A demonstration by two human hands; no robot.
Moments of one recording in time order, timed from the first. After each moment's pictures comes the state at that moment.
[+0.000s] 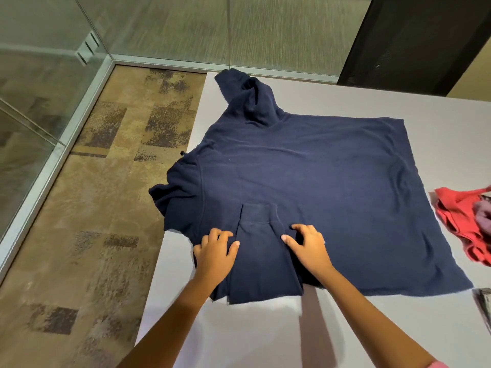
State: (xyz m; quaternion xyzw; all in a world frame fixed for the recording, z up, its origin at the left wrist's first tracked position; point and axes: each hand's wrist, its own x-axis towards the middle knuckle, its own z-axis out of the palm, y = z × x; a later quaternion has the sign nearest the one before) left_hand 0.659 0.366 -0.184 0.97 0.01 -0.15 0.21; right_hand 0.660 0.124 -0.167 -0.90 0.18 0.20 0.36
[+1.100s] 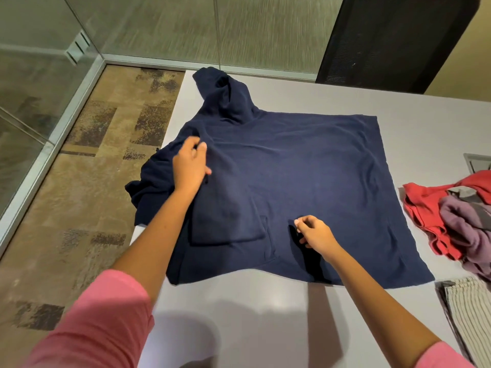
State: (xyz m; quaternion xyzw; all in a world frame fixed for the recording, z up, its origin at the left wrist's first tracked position) left_hand 0.806 0.308 -0.086 0.85 0.12 0.04 0.52; right_hand 0.669 0.022 -0.153 -0.82 0.25 0.22 0.45
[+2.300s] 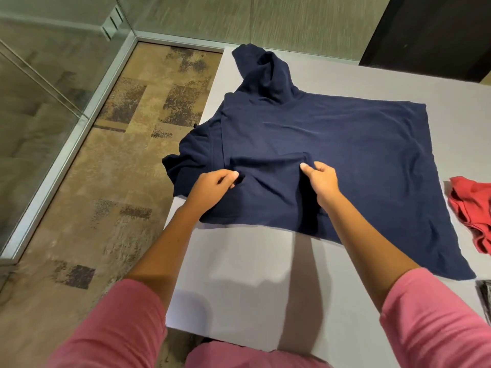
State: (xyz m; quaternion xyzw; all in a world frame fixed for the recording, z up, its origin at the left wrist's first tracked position) left_hand 0.720 0.386 -0.127 0.89 0.03 -0.14 0.43; right_hand 0.747 0.110 -0.143 -0.76 0.28 0.10 0.58
